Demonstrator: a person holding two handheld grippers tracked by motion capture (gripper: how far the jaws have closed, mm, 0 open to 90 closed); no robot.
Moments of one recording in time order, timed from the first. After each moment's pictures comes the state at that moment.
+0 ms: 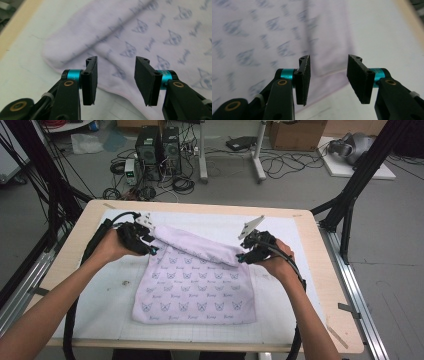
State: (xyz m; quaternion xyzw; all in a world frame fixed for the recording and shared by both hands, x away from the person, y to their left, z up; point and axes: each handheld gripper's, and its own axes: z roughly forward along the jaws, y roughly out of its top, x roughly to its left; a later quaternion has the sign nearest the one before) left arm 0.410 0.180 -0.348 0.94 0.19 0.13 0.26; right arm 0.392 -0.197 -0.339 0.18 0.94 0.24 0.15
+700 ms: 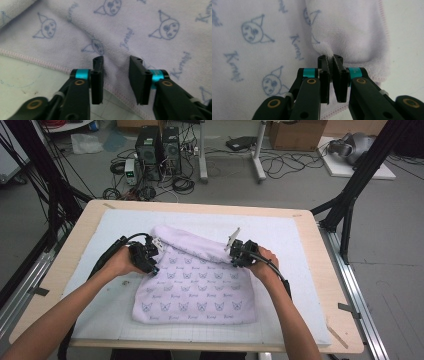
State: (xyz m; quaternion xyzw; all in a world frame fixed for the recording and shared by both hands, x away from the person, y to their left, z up) left arm 0.414 0.166 -0.408 0.96 0.20 0.07 0.16; right arm 0.430 -0.172 -0.405 0.16 0.97 0.15 0.12
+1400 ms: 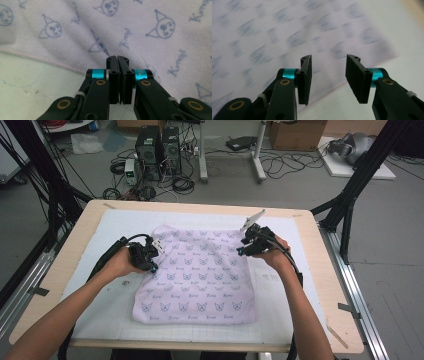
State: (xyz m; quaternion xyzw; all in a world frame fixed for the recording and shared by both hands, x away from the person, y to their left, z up) left arm 0.406 0.166 -0.402 0.97 0.18 0.09 0.15; right arm 0.432 -0.208 -0.364 0.21 0.94 0.26 0.10
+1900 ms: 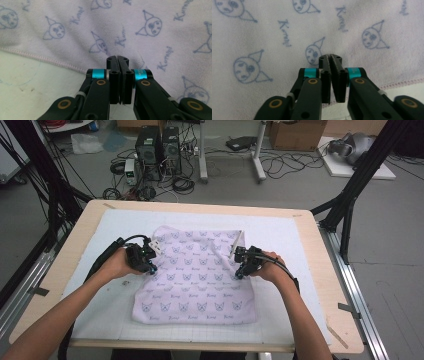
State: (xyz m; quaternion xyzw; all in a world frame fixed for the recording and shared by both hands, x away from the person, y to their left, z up) left arm 0.401 0.172 -0.398 0.97 0.18 0.07 0.17; right arm 0.417 -0.182 -0.407 0.13 0.98 0.12 0.00
